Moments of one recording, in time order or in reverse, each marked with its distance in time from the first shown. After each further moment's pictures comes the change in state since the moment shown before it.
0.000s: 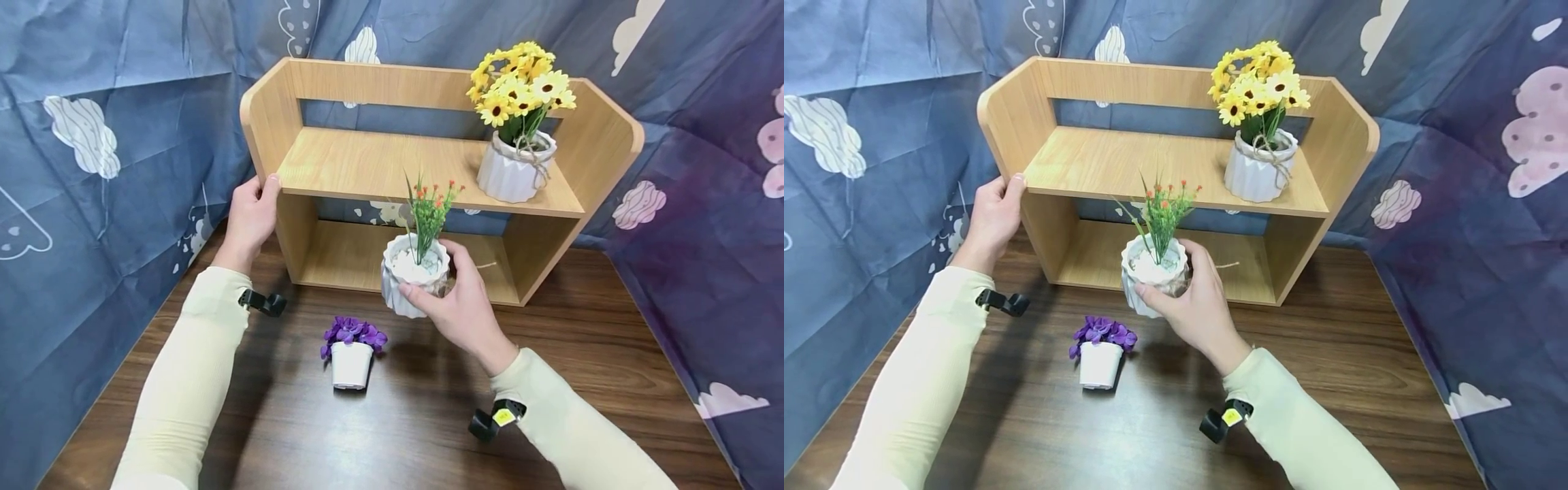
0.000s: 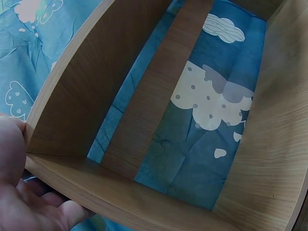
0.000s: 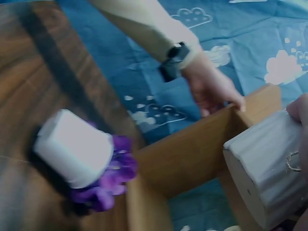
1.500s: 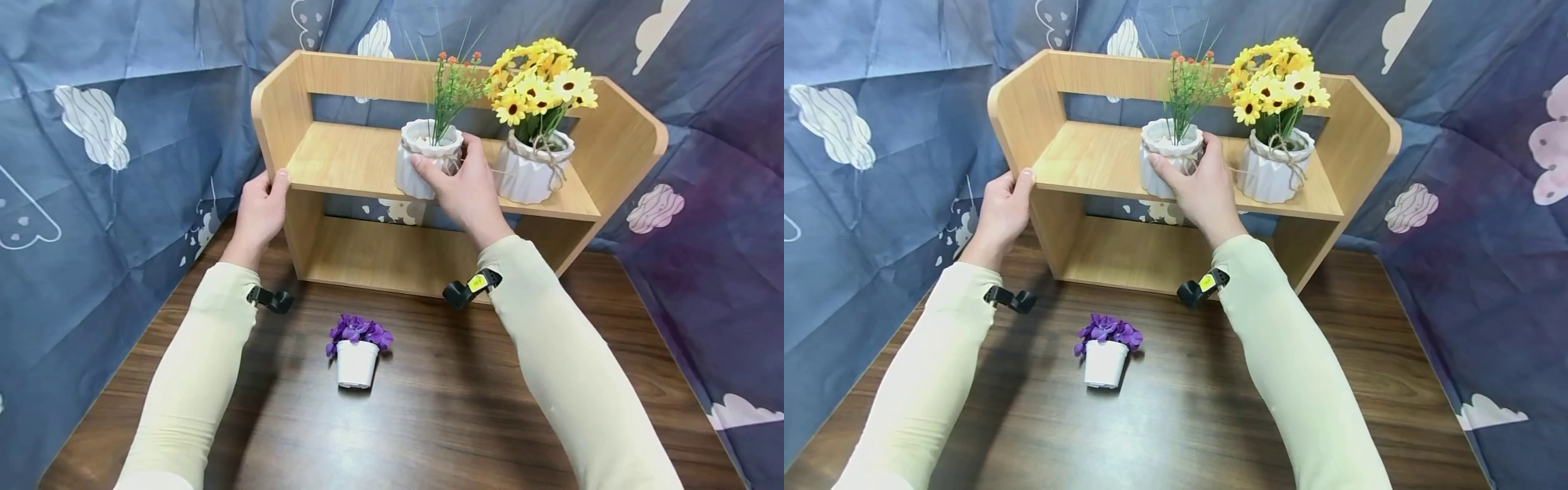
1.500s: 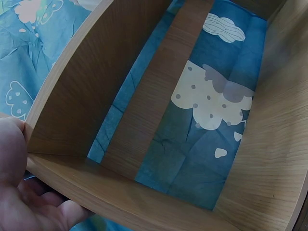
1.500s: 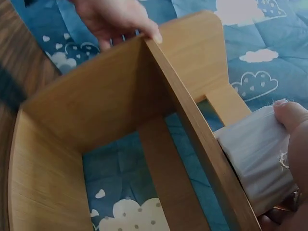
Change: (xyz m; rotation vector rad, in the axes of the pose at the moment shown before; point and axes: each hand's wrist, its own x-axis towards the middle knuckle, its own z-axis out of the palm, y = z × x) left_hand 0.005 -0.007 0.001 0.032 0.004 0.051; right_hand 0.146 -0.049 -0.018 -0.137 0.074 0.131
